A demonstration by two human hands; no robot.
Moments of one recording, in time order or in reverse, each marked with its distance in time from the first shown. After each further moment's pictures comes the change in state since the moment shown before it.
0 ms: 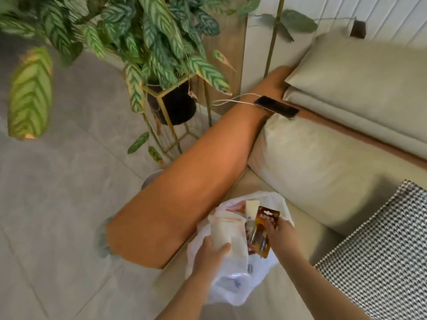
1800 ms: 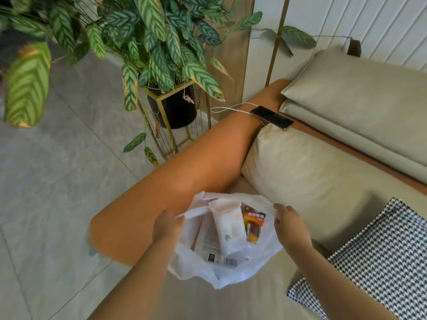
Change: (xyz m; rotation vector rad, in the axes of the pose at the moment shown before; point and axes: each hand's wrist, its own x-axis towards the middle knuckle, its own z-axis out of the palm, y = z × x) left_hand 0.040 0.042 -0.051 0.290 0.412 0.026; right_hand 0.044 0.011 -0.064 -0.386 0.009 -0.282
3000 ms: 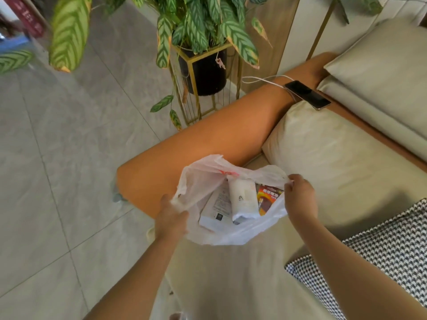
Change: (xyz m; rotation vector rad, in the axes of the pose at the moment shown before) left_hand -0.078 -0.050 0.008 -0.491 0.082 -0.208; right_hand 0.010 -0.014 -0.005 0.170 0.124 -0.008
